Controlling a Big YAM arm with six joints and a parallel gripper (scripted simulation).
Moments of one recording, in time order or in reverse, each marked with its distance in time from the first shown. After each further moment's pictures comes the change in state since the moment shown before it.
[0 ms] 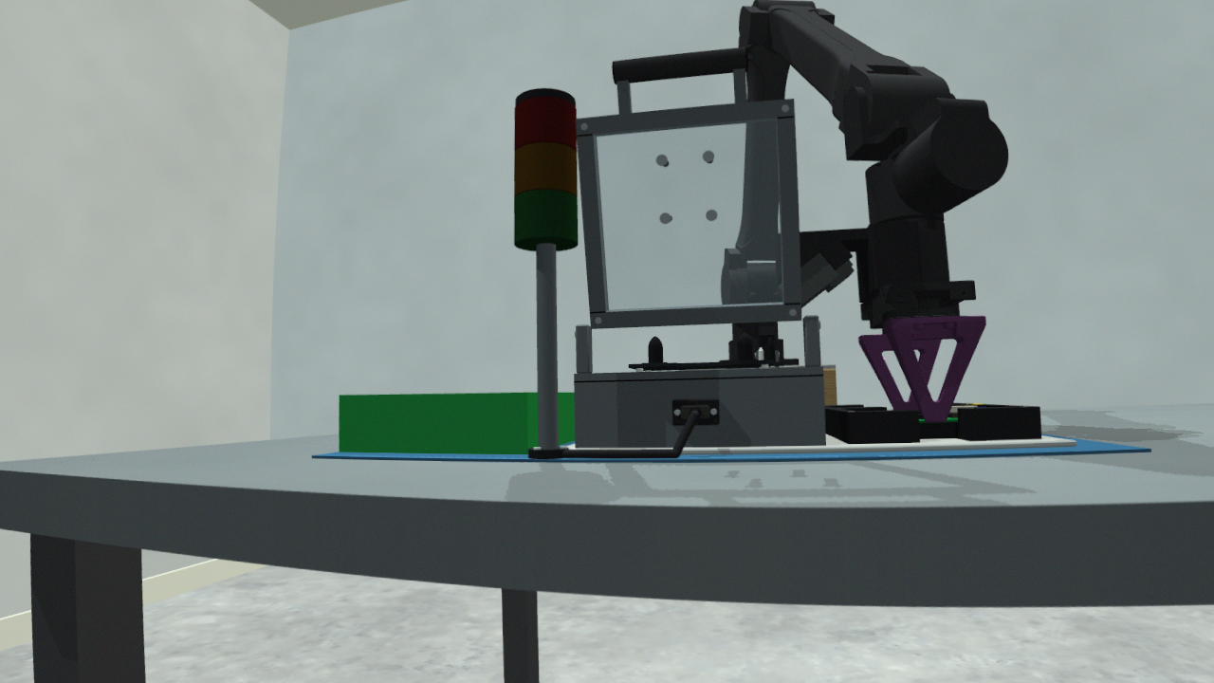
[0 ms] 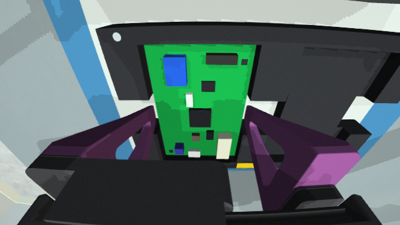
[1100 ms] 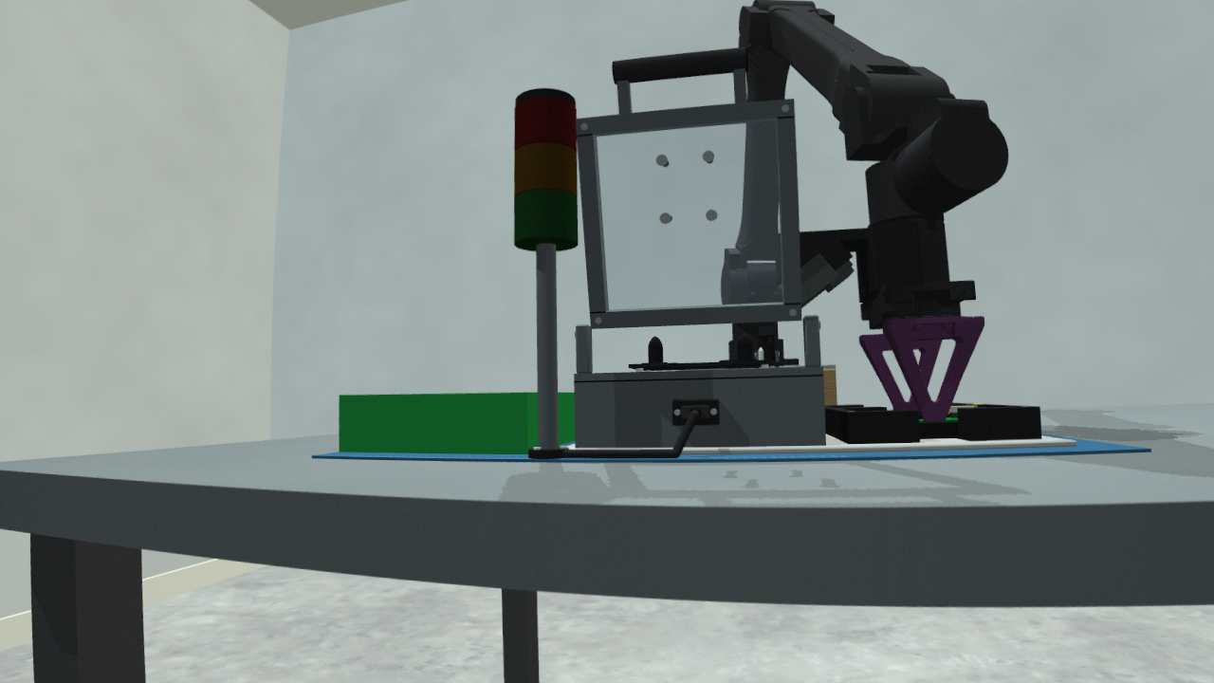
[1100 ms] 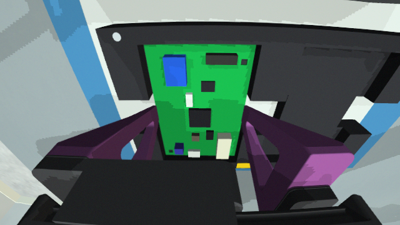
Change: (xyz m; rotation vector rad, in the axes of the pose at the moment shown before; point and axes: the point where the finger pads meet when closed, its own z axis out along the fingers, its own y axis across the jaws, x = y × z) arm 0.000 0.000 0.000 0.000 0.000 0.000
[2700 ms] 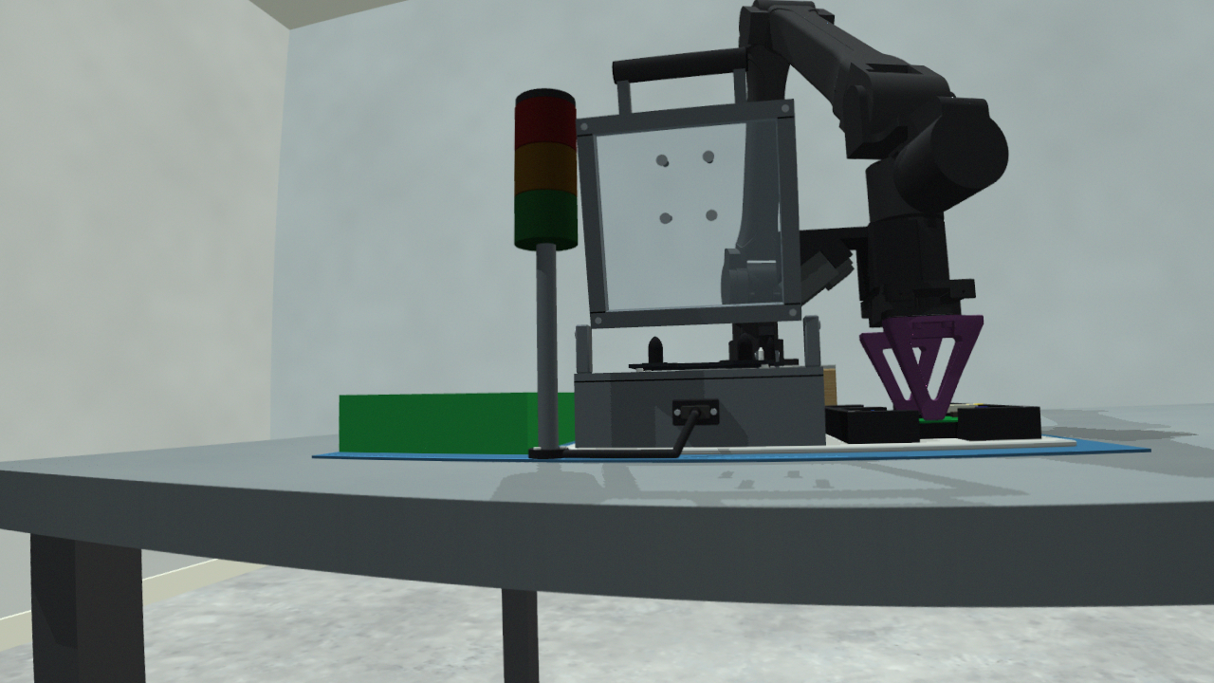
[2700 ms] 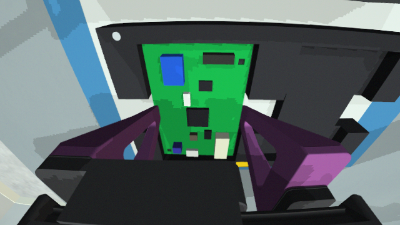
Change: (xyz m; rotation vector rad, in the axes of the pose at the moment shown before) arm 0.000 -0.001 -0.001 0.003 -0.001 0.000
